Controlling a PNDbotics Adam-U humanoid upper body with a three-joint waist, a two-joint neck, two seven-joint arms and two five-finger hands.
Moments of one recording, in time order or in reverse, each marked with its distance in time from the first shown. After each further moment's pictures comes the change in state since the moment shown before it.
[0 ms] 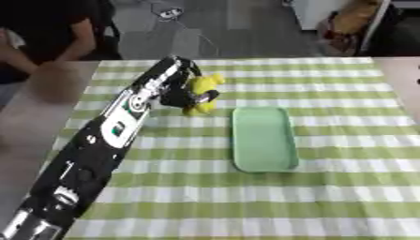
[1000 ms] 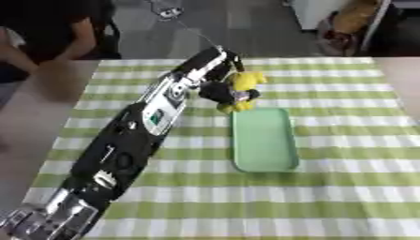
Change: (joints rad) left arm -0.138 -0.147 -0.046 0.090 -0.151 -0.068 -0.049; right arm -0.011 0.010 0.006 0.000 -0.009 -0.004 0.004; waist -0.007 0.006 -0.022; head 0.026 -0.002
